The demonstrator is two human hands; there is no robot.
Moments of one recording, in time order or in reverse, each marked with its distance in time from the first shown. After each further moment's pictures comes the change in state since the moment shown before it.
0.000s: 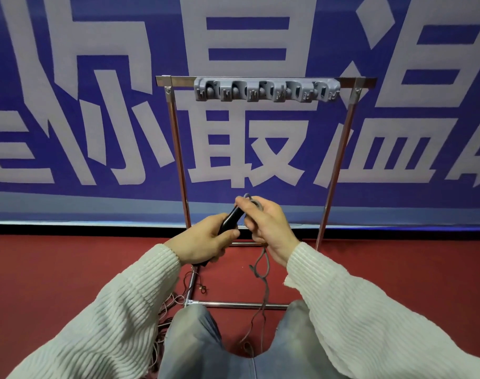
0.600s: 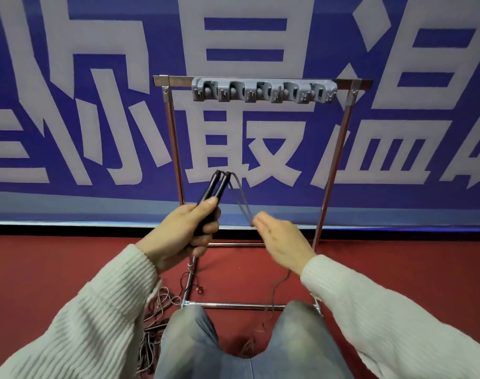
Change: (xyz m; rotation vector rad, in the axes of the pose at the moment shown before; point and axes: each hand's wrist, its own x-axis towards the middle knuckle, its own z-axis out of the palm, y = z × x) left_hand -0.026 0.026 -0.014 -0.807 0.152 -0.157; right_hand -0.009 0.032 -0.050 -1.084 -0.055 -0.237
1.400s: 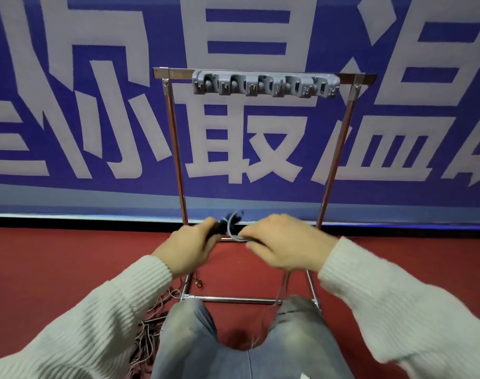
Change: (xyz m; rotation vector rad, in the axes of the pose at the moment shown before) left_hand 0.020 -0.059 -0.023 1.337 0.128 0.236; right_hand -0.015 -0.058 -0.052 -0.368 -0.322 -0.316
